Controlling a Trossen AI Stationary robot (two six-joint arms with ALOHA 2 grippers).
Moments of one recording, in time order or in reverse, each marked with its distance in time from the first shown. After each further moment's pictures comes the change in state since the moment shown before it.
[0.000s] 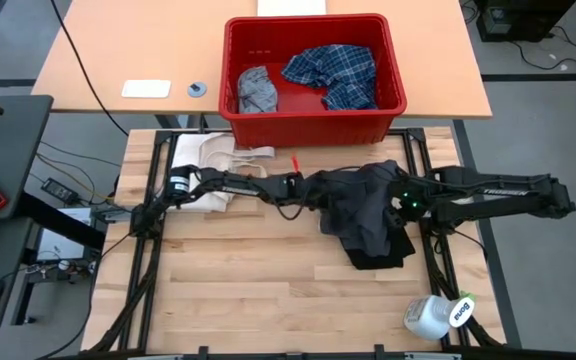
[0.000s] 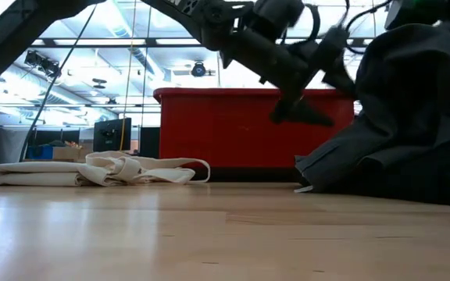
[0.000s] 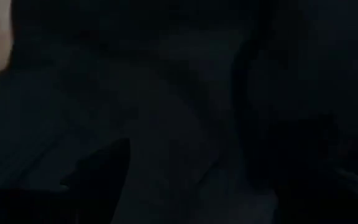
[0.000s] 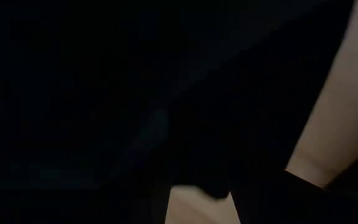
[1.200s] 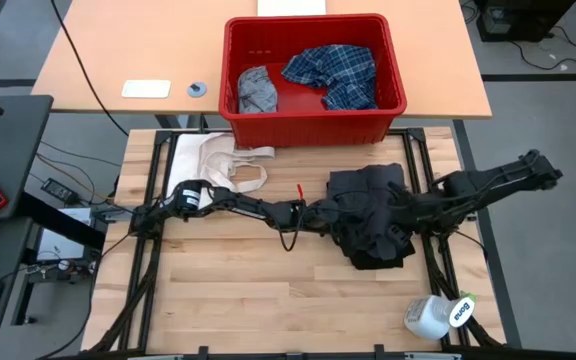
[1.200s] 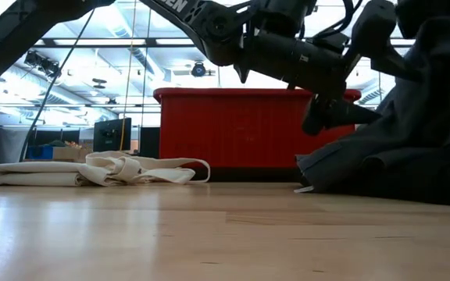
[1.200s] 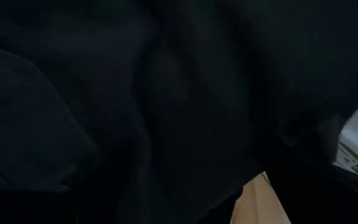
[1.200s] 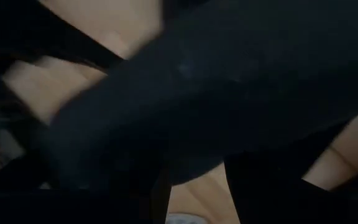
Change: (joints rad) left arm -0.126 0.112 -0.012 0.368 -0.064 -0.165; right arm 0.435 0.149 0.263 -0.034 0.169 0.156
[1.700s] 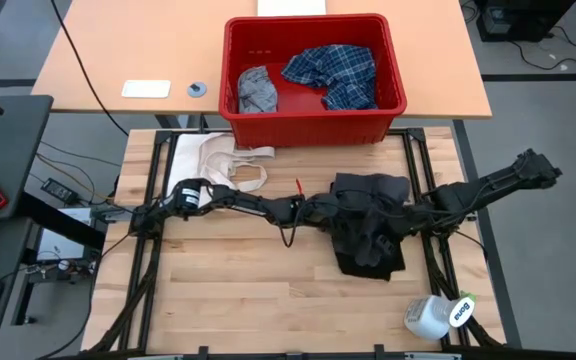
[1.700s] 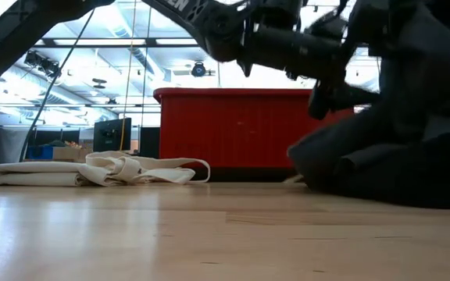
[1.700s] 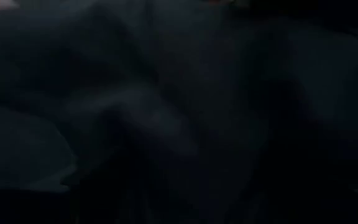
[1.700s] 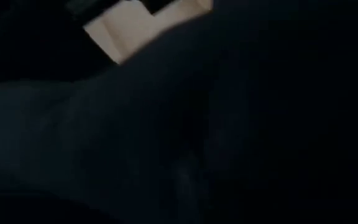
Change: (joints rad) left arm 0.007 -0.010 0.025 0.060 0.072 0.099; right arm 0.017 -0.003 -0.204 0.457 0.122 -0.106
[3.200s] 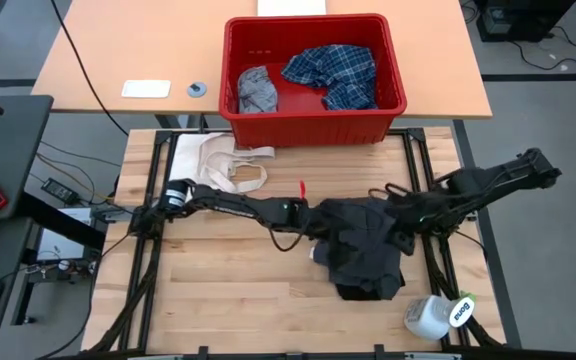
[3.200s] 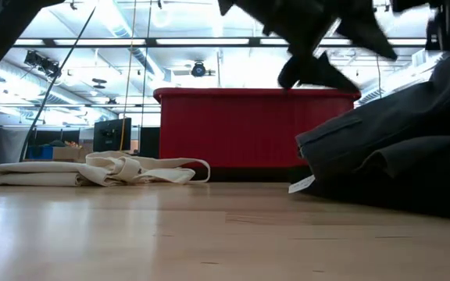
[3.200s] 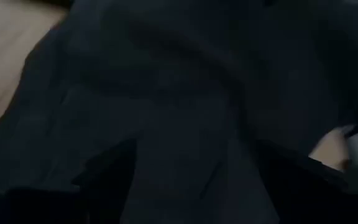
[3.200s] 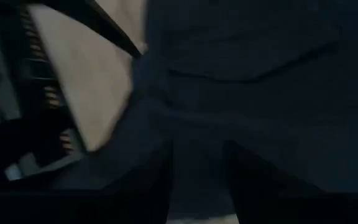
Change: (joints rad) left arm -0.072 -0.117 0.131 -0.669 -0.087 0.126; right arm 0.008 0.018 0.268 -0.402 -0.138 -0.171
